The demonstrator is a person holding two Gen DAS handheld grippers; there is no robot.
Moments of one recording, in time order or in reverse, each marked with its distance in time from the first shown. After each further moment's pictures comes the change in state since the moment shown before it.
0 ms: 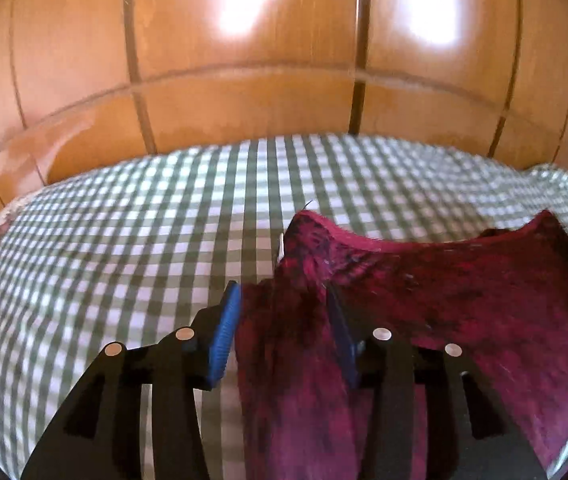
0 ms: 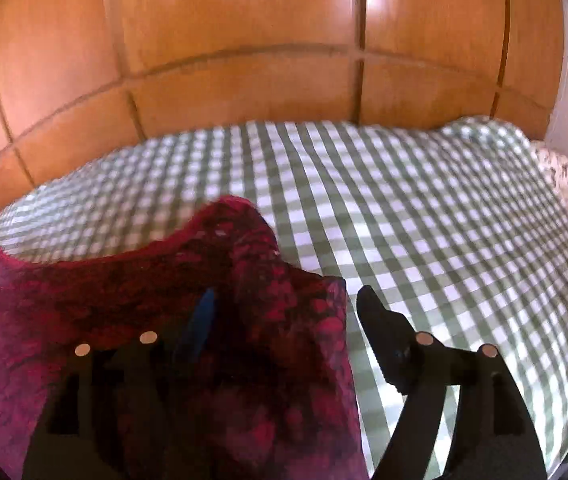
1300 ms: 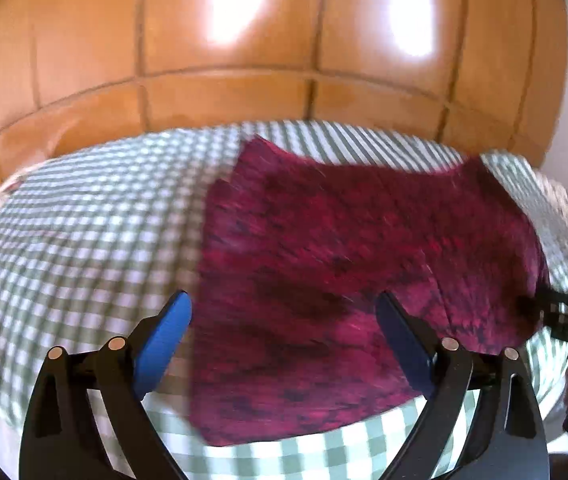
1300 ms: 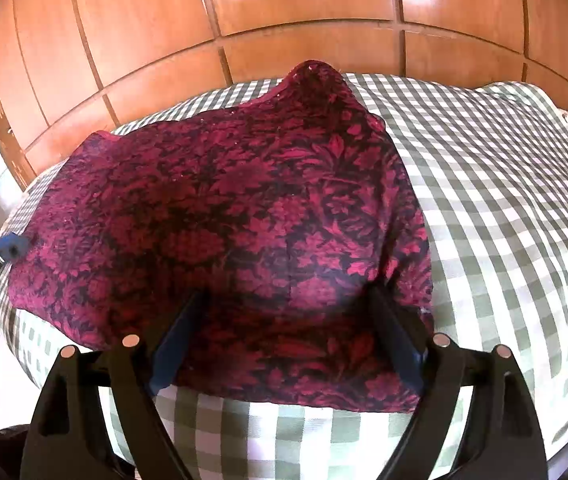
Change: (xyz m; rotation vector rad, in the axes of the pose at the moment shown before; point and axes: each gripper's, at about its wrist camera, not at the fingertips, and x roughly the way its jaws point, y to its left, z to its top) left arm -0.086 -0.018 -0.085 -0.043 -0.050 -0.066; right arm -0.056 -0.002 -0.117 -0.038 0.086 0.221
